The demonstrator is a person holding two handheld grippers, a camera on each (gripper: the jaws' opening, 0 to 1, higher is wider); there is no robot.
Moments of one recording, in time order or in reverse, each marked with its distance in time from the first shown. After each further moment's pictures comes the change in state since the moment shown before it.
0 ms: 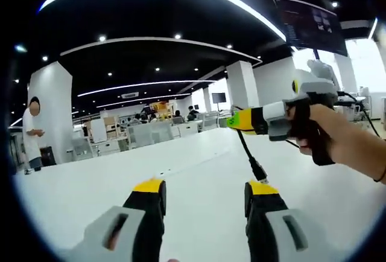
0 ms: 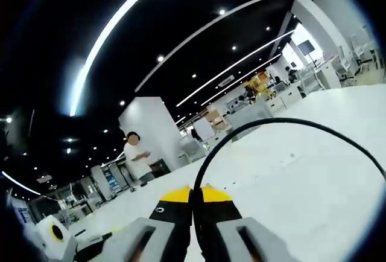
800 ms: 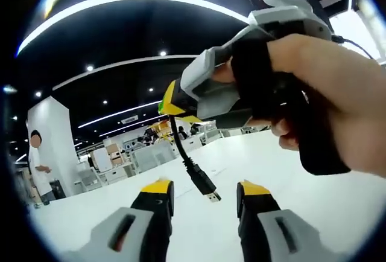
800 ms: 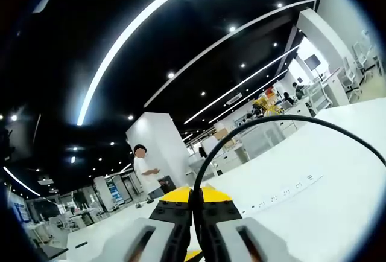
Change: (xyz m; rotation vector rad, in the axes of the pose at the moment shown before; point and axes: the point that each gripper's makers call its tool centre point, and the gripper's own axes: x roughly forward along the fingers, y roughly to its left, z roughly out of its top) left arm 0.052 -0.035 0.027 0.172 -0.082 0.055; right arm 0.015 0.042 0.035 -0.015 -0.124 0.028
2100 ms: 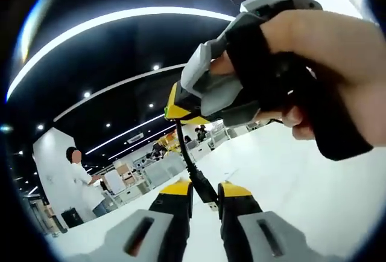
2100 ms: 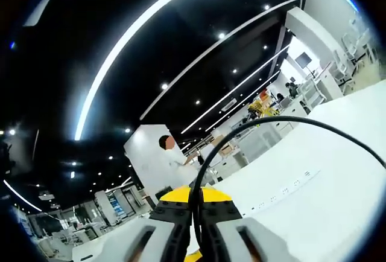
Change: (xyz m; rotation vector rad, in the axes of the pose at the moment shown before) left arm 0.001 0.001 0.004 0.180 -0.048 0.018; right arm -0.015 -0.014 0.008 0.082 -0.074 -0.029
